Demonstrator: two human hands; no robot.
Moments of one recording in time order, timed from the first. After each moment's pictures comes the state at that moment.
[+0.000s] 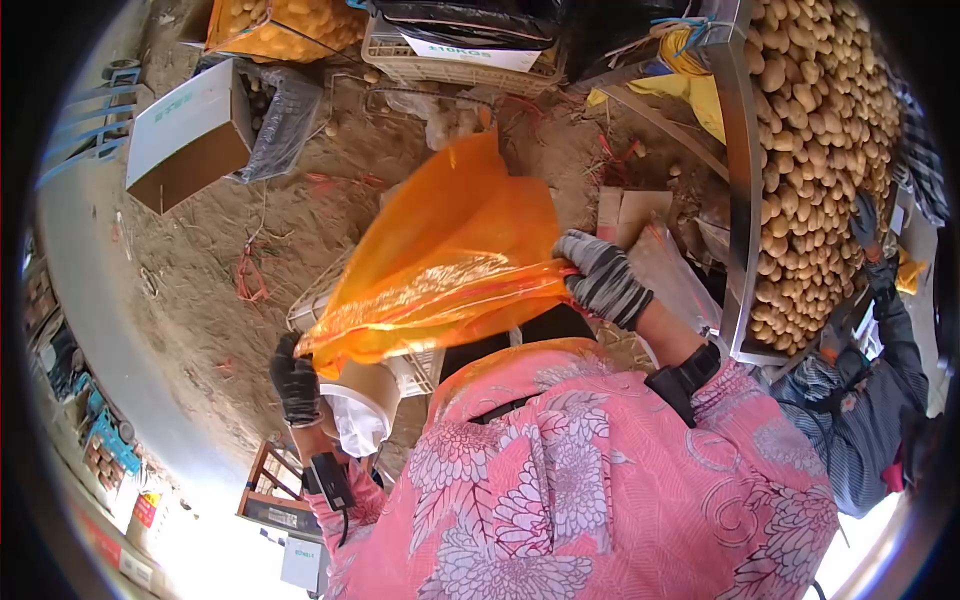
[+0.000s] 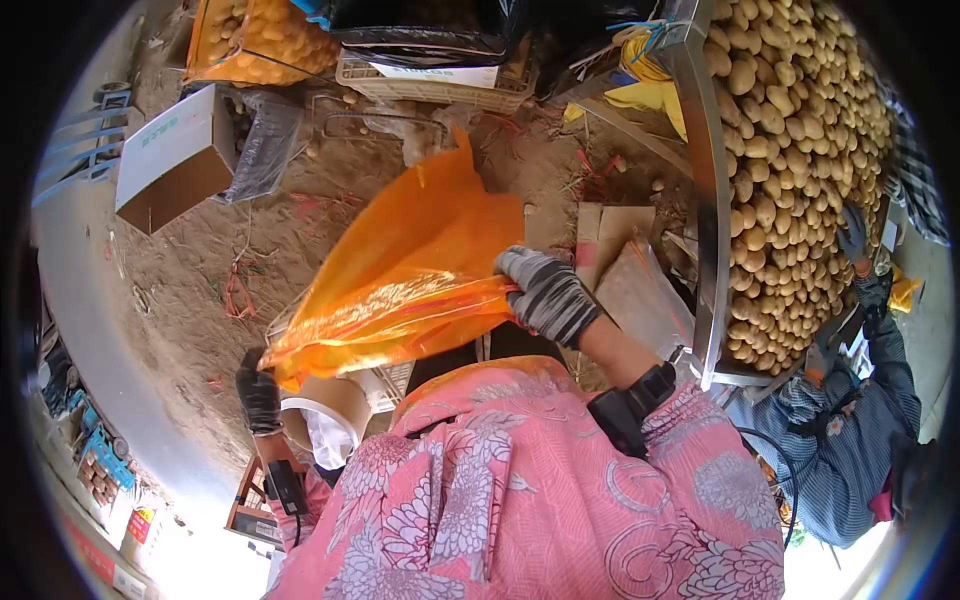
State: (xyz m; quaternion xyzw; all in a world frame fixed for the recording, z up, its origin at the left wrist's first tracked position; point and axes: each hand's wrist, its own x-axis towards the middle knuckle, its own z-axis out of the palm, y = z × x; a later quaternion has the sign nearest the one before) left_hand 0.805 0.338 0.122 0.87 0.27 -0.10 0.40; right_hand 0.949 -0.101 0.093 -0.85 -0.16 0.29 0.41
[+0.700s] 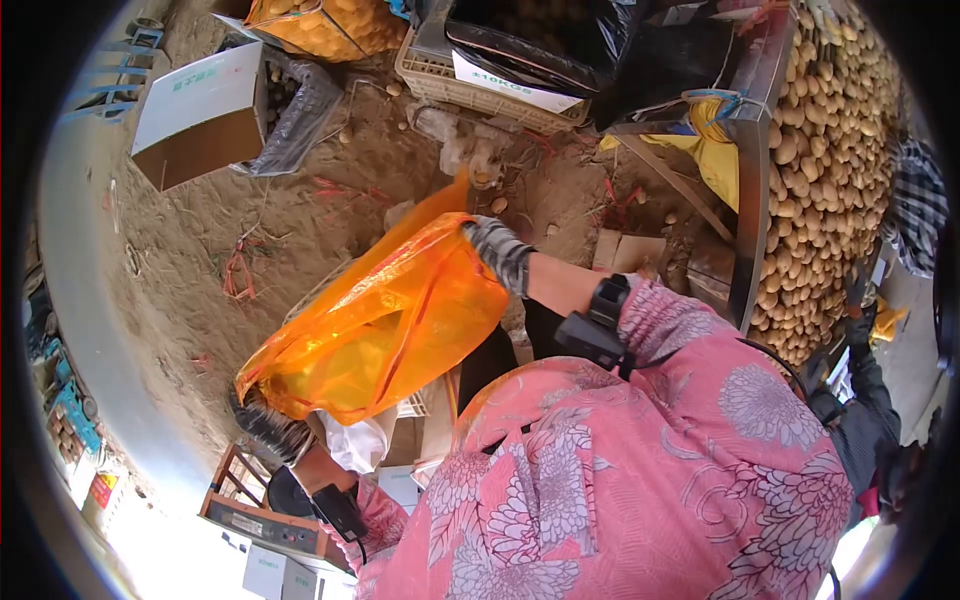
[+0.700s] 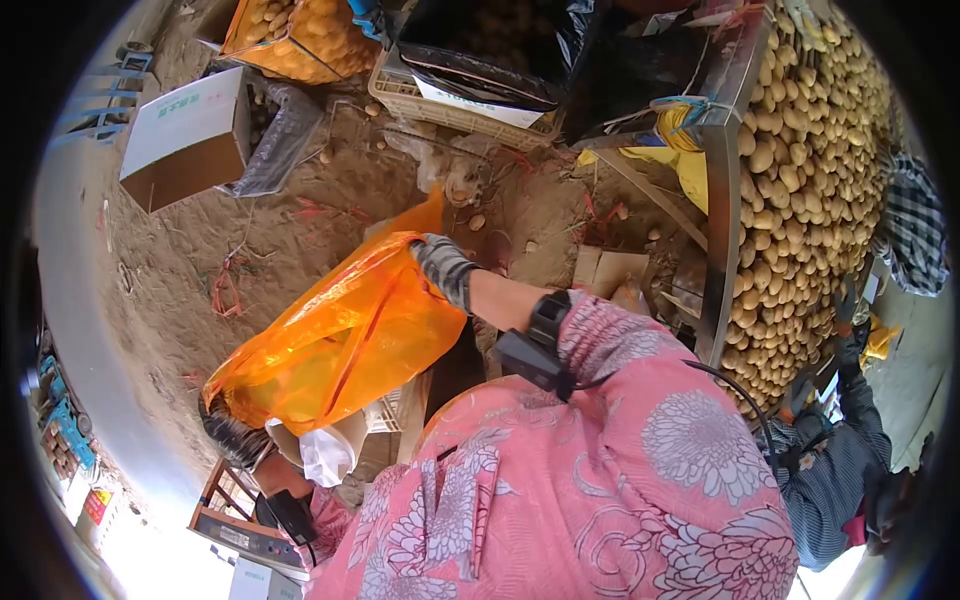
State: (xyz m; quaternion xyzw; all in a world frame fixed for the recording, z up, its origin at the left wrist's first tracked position) left_hand 0.801 0.353 0.151 0.78 0.45 0.16 0.40; right_hand 0.999 0.070 0.002 -0.54 0.25 0.51 0.62
